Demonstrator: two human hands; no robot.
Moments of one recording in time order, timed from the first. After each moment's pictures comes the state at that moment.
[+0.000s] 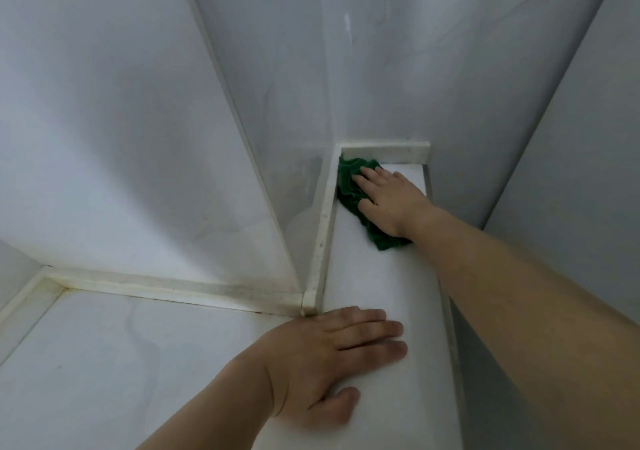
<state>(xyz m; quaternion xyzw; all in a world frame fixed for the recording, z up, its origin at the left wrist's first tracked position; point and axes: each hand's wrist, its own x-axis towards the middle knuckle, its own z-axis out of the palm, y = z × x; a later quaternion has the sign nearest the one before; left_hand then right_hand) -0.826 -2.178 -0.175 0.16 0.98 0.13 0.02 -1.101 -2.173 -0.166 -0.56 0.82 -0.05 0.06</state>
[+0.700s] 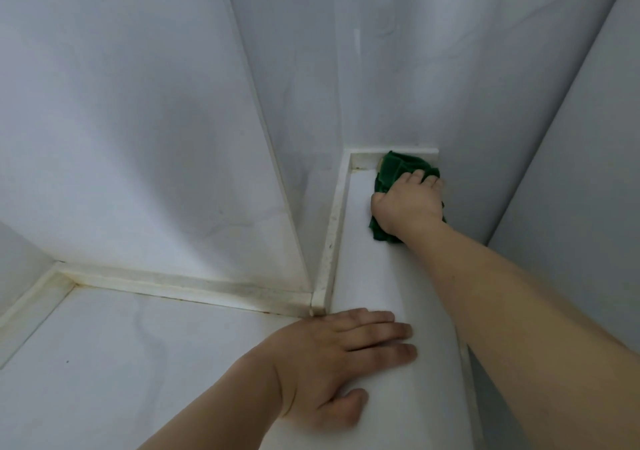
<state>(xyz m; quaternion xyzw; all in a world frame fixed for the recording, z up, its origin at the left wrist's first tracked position) -0.825 -2.177 -0.174 0.15 0.98 0.13 0.03 -1.086 -2.184 -0.162 -0.32 0.95 0.02 0.04</state>
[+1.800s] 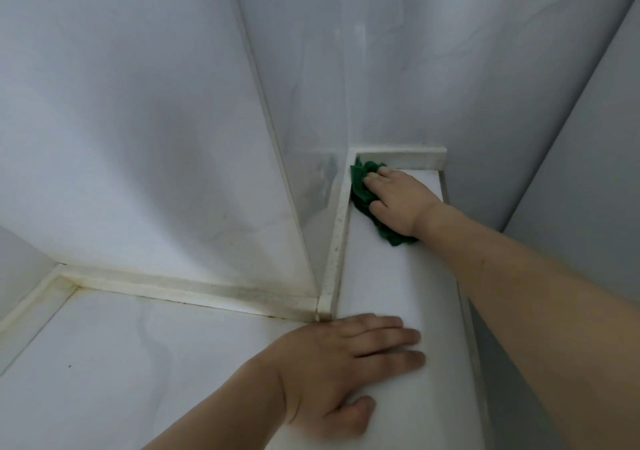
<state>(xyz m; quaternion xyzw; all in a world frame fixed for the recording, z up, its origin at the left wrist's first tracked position) -0.827 -2.180 -0.173 0.15 0.98 0.14 0.02 -1.098 -2.182 -0.149 -0.60 0.80 -0.07 0.03</state>
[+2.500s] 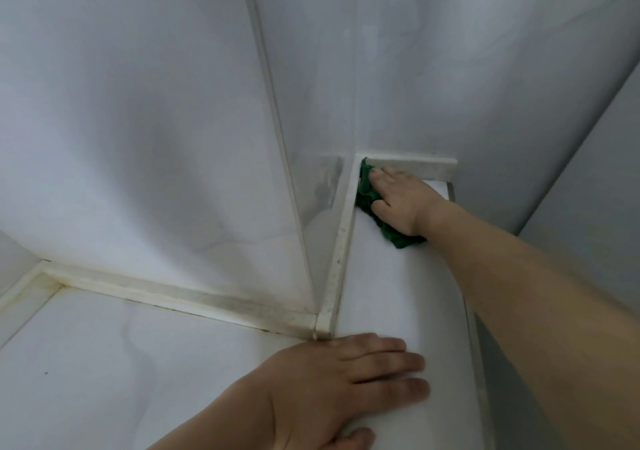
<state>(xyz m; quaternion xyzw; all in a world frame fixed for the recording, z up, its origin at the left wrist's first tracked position) -0.828 -2.184 -0.175 0.16 0.98 0.13 0.01 -1.119 -2.206 -0.156 -0.59 0.81 -0.02 0.04</state>
